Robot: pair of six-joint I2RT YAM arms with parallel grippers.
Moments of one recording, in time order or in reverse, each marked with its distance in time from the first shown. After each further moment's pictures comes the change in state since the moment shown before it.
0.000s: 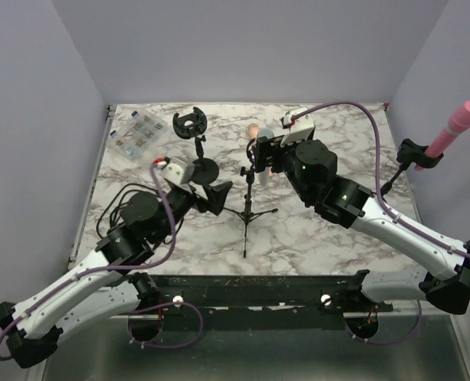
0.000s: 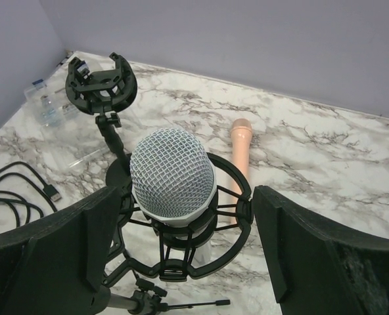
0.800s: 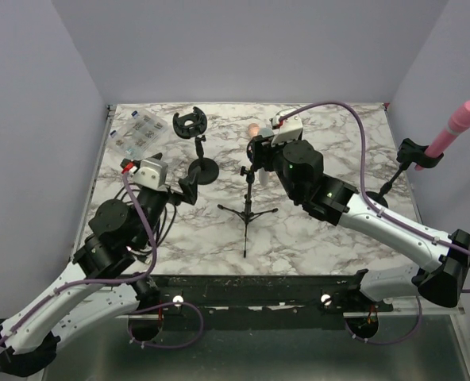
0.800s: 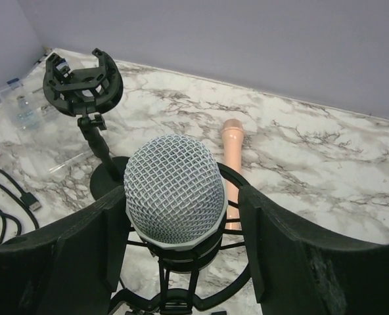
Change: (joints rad) left arm 0.026 -0.111 0.144 -0.123 -0.233 0.257; right arm 0.000 0.072 -0.024 0.097 0.047 -0.032
